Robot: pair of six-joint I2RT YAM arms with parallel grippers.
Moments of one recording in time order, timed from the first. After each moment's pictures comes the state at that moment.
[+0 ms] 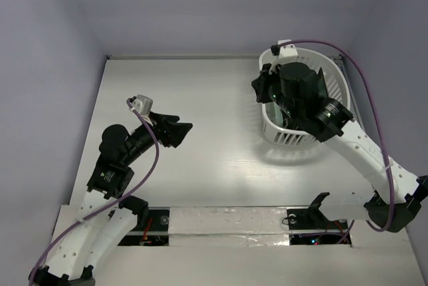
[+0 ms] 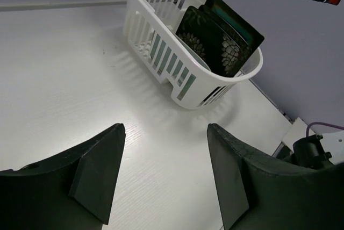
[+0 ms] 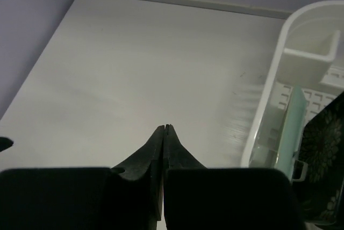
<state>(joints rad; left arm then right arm) -0.37 0.58 0.67 -0.11 0.40 -0.42 0.76 1.24 1.49 -0.52 0.32 0.31</state>
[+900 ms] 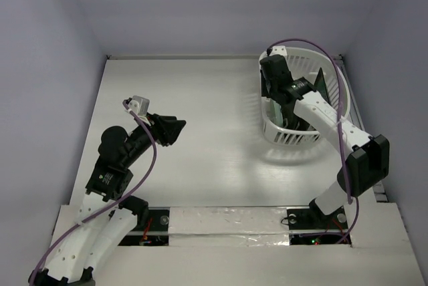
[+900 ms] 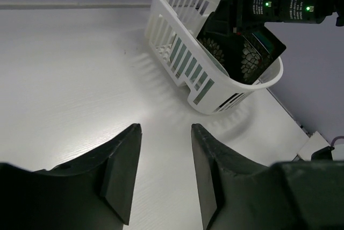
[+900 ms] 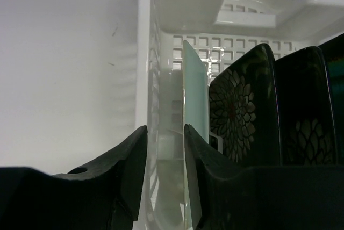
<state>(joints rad) -0.37 0.56 0.67 -0.15 0.30 -0.41 0.52 1.58 1.47 -0.58 0.51 0.26</state>
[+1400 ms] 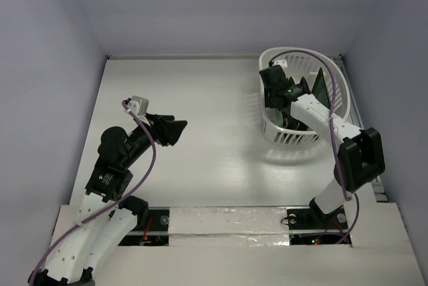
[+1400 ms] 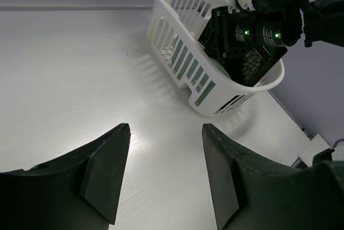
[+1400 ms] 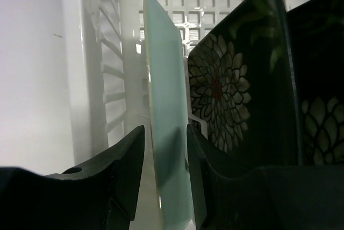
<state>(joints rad) -0.38 0.55 0.67 -0.15 0.28 -0.41 0.47 1.62 1.35 -0.57 0.54 0.28</state>
